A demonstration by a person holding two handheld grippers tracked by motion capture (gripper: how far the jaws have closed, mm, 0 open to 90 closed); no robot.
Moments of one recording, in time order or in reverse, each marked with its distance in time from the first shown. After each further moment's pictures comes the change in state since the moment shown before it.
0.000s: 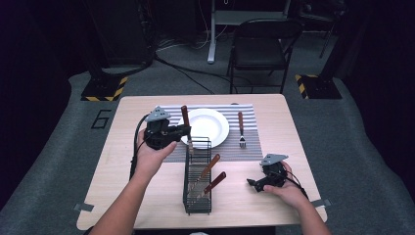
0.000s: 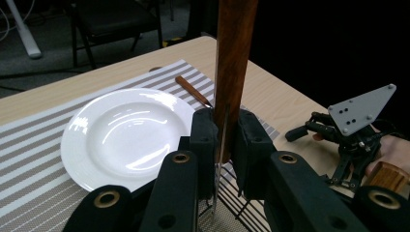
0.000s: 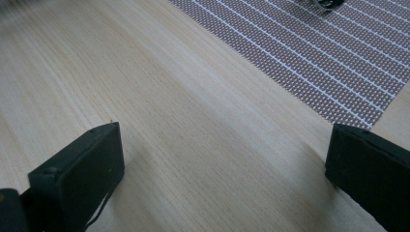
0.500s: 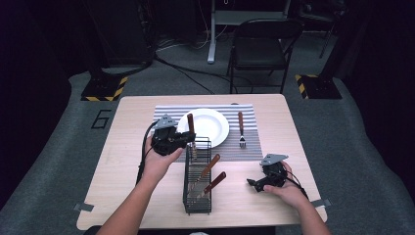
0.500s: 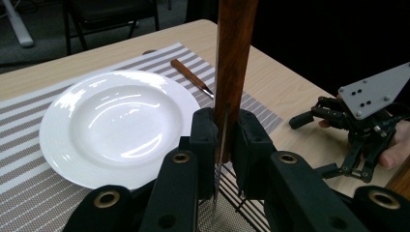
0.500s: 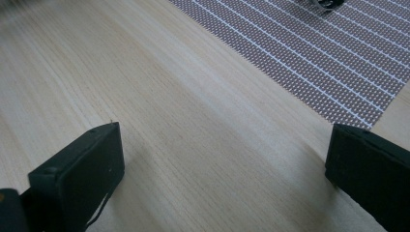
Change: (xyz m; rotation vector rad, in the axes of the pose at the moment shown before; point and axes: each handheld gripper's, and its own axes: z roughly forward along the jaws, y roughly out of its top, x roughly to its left) left arm -0.002 -0.020 0.022 0.028 -0.006 0.000; right arm 0.000 0.000 0.000 0.001 0.000 0.005
